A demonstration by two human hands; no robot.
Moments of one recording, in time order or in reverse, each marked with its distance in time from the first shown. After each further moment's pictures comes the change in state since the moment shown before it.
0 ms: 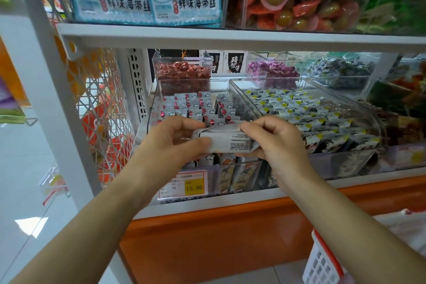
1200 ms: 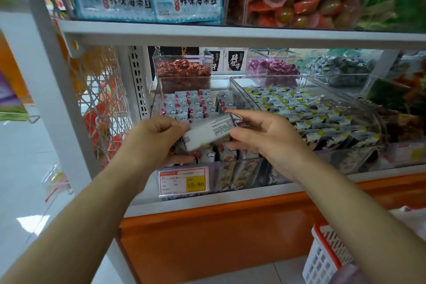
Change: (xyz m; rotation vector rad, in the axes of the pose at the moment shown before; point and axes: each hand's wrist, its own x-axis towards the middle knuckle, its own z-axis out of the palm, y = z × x) left_hand 0.013 0.000 -0.012 -0.149 0.152 -0.237; right_hand 0.015 0.003 -0.006 0.200 -0.357 0.095
